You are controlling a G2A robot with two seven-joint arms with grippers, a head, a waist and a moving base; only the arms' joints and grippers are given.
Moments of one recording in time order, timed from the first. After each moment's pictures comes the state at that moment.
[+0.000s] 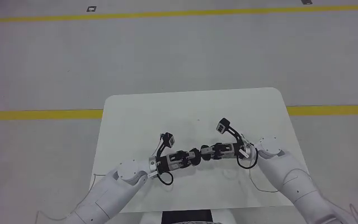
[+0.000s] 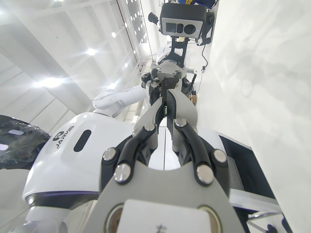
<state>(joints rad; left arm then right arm) 1.39 -1.08 -0.84 -1.54 -0.60 -0.27 -0.74 -1.22 -1.05 0.98 -1.23 0.67 -0.29 1.34</state>
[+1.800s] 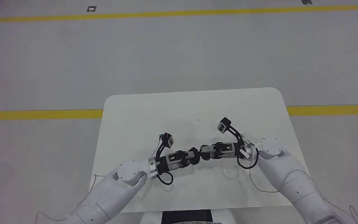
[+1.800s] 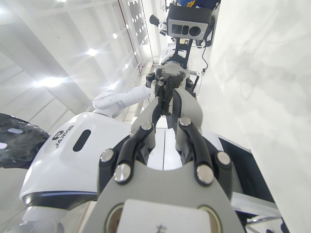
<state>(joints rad) 1.40 -1.08 -0.84 -1.52 -0.61 -0.30 -0.73 -1.24 -1.06 1.02 -1.23 0.66 -0.30 1.33</state>
